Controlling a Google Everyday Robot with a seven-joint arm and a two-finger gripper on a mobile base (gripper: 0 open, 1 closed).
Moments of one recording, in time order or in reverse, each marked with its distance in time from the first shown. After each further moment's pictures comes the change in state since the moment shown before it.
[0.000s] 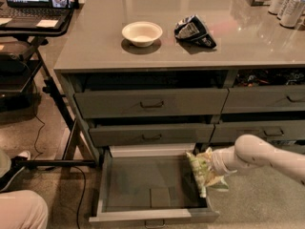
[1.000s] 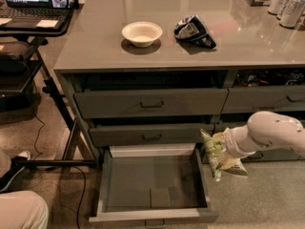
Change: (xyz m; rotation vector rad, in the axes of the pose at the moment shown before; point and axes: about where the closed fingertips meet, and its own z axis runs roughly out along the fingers) arm -0.017 -0.047 -0.126 0.055 0.206 0.111
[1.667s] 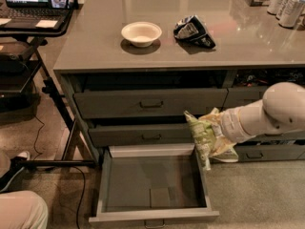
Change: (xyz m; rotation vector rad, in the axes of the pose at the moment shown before) arm -0.100 -0.029 -0.096 0.061 -0.254 -0.185
